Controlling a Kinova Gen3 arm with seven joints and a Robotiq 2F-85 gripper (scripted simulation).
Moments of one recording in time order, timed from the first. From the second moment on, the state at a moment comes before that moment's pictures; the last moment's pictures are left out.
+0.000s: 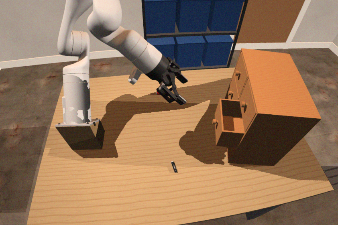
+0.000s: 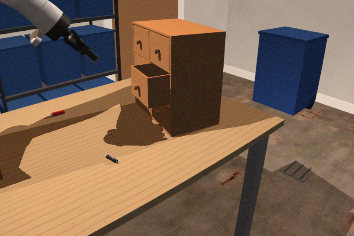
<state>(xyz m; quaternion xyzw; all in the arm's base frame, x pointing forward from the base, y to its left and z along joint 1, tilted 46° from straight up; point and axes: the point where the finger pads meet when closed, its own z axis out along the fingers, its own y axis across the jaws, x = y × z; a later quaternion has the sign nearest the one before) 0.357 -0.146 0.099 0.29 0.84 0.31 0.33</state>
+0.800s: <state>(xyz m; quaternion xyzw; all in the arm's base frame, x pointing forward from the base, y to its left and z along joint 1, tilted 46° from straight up) 0.356 -0.151 0.103 0.27 0.86 0.32 0.29</state>
